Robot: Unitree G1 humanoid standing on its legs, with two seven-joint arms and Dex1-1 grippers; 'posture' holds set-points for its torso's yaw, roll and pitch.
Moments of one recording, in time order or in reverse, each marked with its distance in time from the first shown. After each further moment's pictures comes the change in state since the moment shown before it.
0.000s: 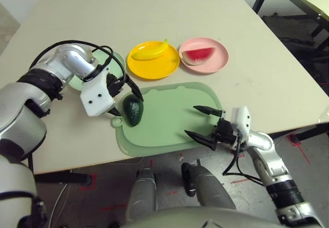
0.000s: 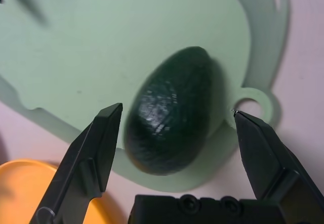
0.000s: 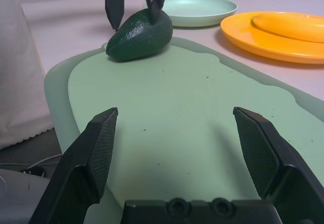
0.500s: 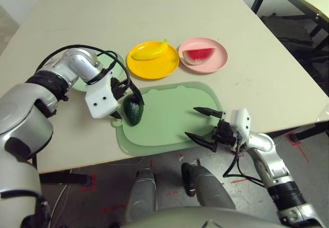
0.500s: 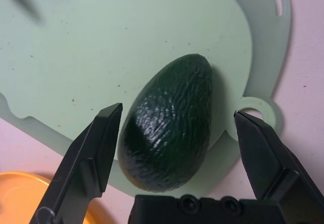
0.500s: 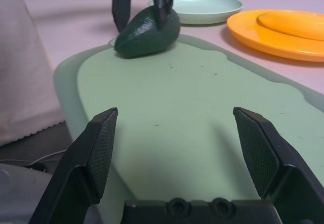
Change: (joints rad) left arm 0.012 -0.047 -0.001 0.049 0.008 -0.006 0.000; right arm 0.033 -0.003 0.008 -0.029 -0.013 -0.005 0.001
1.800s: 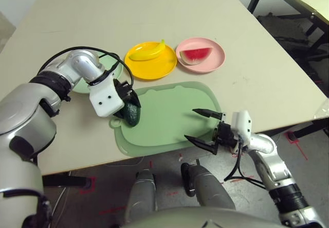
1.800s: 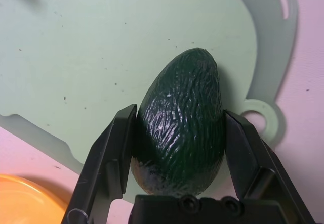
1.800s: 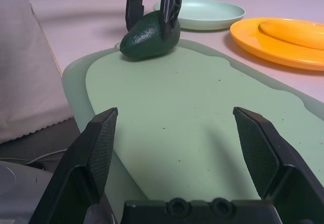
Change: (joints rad) left arm -0.026 0.002 -0.045 0.016 -0.003 0.115 -0.001; right arm 0.002 -0.009 0.004 -0.043 0.004 0.005 0.005
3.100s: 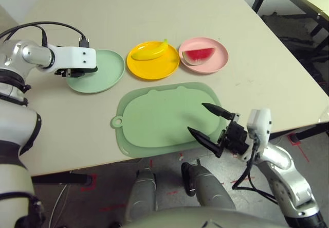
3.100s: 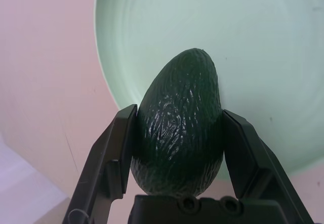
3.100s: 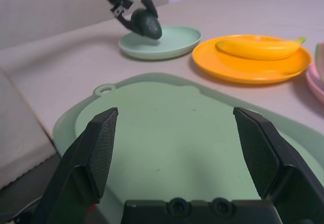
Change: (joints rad) left arm 0.024 0.043 0.568 0.416 0.899 0.533 0.828; right arm 0.188 -0.013 -0.059 -0.467 0.099 0.315 -0.316
